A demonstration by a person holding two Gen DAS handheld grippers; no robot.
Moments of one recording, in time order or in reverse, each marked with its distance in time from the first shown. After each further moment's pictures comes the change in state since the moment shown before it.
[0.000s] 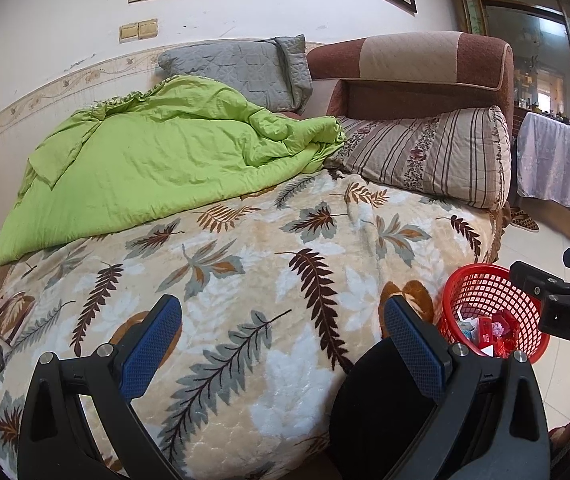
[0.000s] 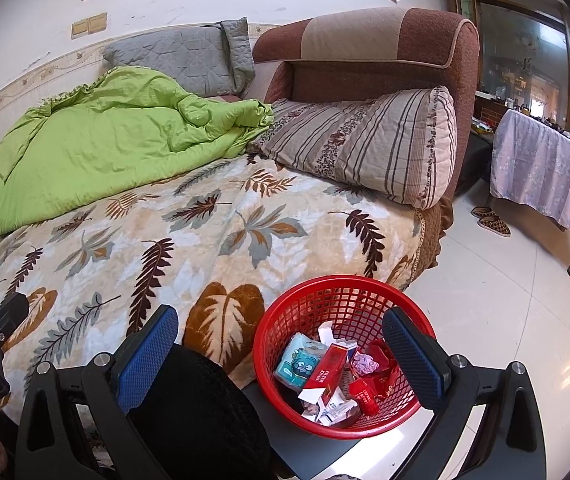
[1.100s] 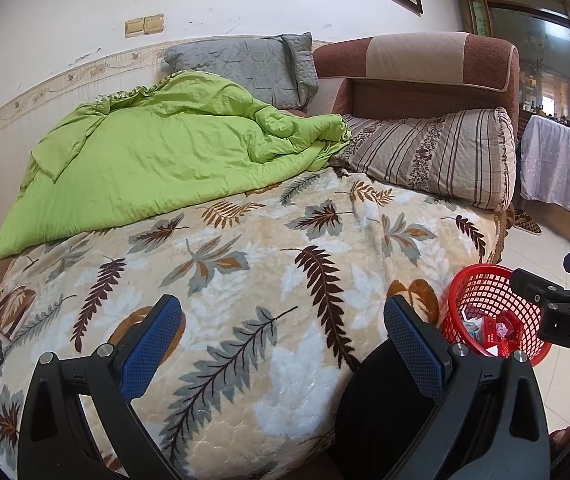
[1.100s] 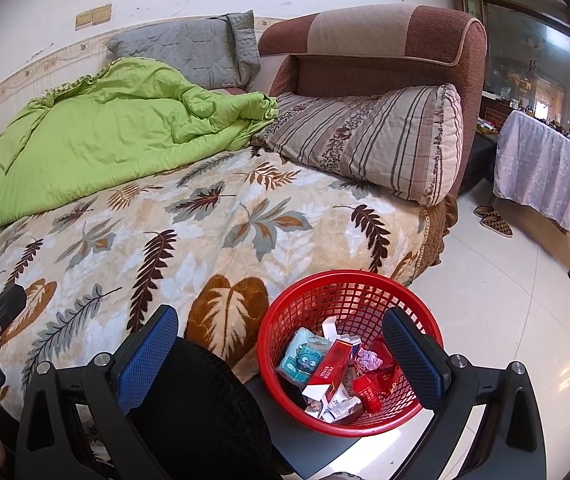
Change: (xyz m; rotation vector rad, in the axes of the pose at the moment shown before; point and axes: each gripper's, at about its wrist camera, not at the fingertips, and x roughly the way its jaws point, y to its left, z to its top) left arm 0.002 0.003 -0.002 -0.011 0.000 0.007; right arm 0.008 0.004 -0.004 -0.019 0.020 0.006
